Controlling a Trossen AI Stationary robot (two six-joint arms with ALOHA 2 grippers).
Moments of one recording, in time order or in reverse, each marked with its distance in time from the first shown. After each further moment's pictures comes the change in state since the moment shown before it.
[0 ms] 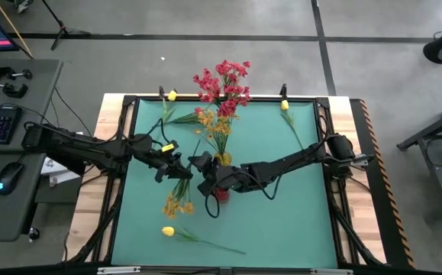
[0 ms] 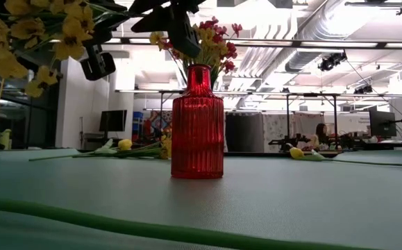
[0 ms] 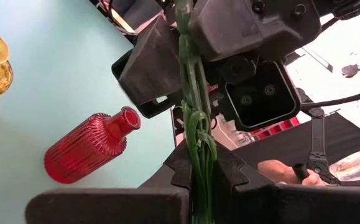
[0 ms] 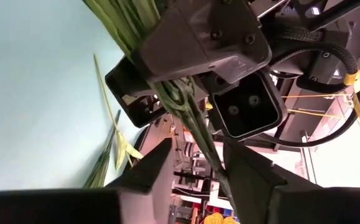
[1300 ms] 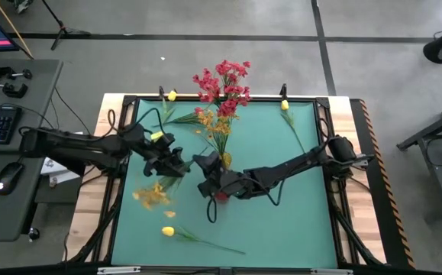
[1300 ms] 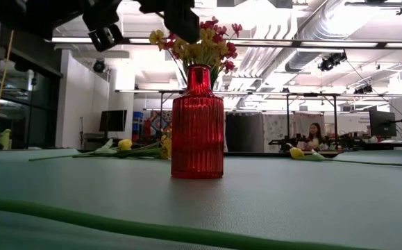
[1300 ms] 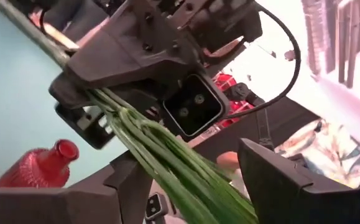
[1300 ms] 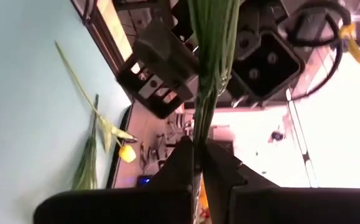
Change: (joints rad) left arm 0.095 -0.055 0.070 0.053 0.235 0.010; right arm 0.054 -0.002 0.002 0.079 0.203 0.076
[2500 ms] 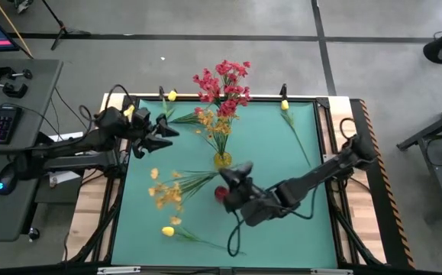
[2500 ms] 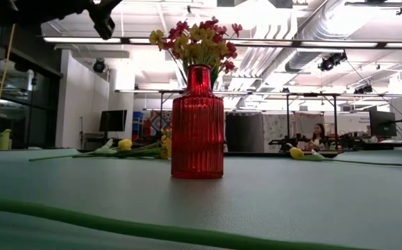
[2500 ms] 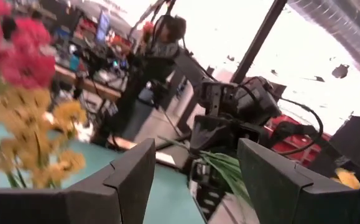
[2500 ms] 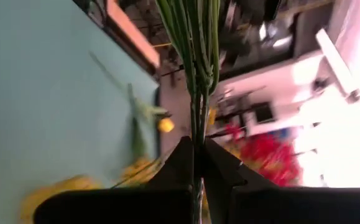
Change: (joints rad) left arm 0.322 -0.241 0.005 -0.063 -0.001 0.272; right arm 0.200 -0.187 -0.002 -0.523 0.244 0.642
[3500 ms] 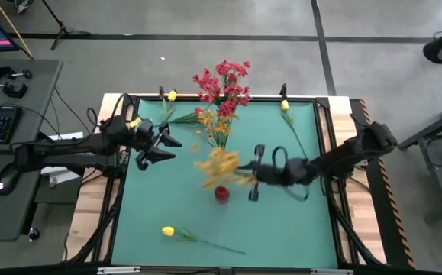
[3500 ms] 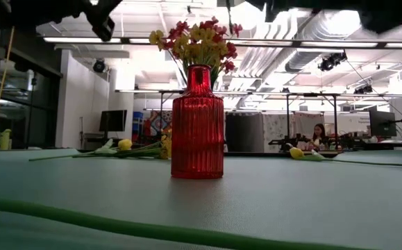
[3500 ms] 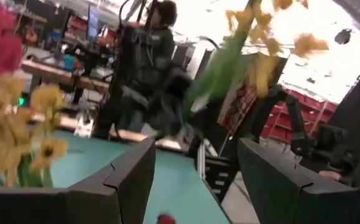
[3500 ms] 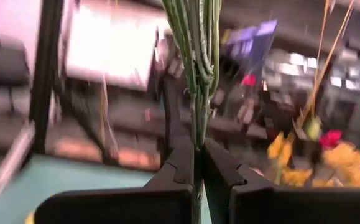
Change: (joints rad) left arm -0.157 0.001 -0.051 -0.022 -0.106 0.173; right arm -0.202 -0.255 -0.856 1.343 -0.783 0.380
